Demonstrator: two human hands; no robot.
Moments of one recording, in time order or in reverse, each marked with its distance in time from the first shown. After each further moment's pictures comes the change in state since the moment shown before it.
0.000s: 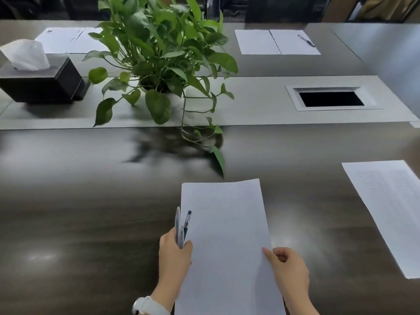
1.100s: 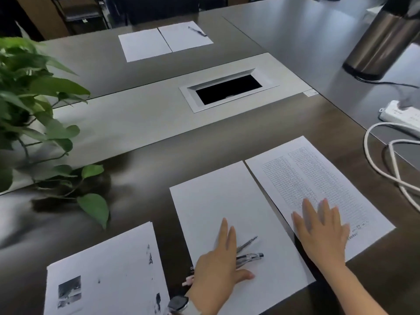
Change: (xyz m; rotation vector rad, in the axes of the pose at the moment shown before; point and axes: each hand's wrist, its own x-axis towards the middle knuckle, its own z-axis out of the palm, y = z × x) left_hand -0.037 0.117 0.262 1.165 -0.794 0.657; right_hand 0.196 0.091 -0.191 -0.503 0.325 -0.040
